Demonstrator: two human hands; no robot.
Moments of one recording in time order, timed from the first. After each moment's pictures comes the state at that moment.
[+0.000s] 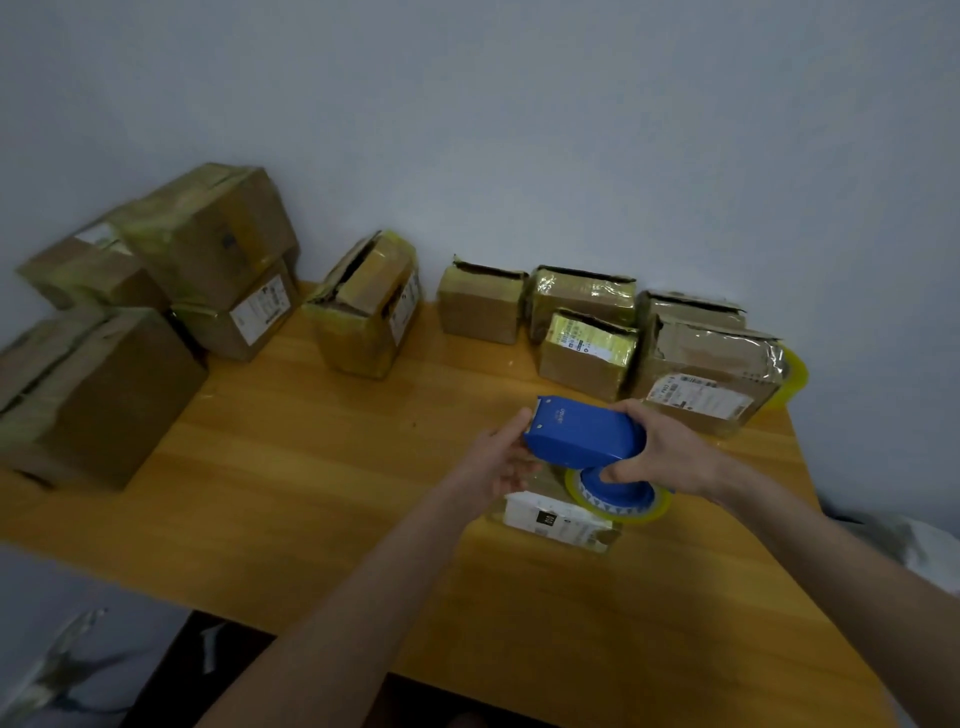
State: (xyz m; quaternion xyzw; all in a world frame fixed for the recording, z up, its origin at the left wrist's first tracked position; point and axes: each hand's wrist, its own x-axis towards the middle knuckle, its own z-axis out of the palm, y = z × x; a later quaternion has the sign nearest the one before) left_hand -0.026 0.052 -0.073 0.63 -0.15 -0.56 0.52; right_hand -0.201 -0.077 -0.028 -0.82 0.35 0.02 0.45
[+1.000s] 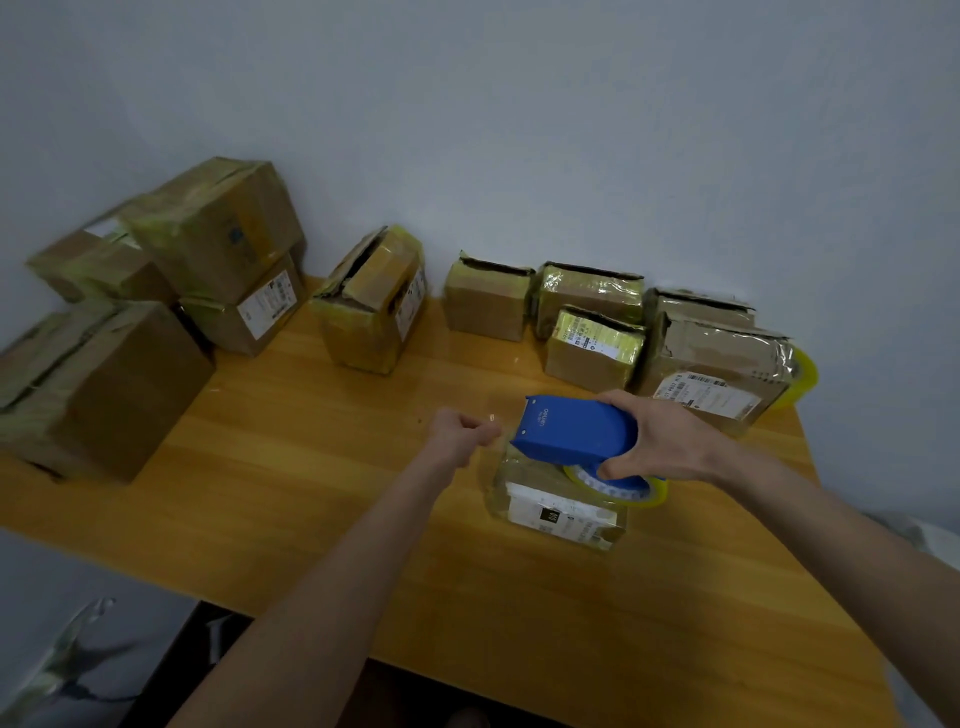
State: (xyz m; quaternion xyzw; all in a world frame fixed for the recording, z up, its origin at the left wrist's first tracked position) left_hand 0.021 0.052 -0.092 0.80 -0.22 -0.37 0.42; right_hand -0.187 -0.083 -0.020 -0.91 0.28 0.05 0.29
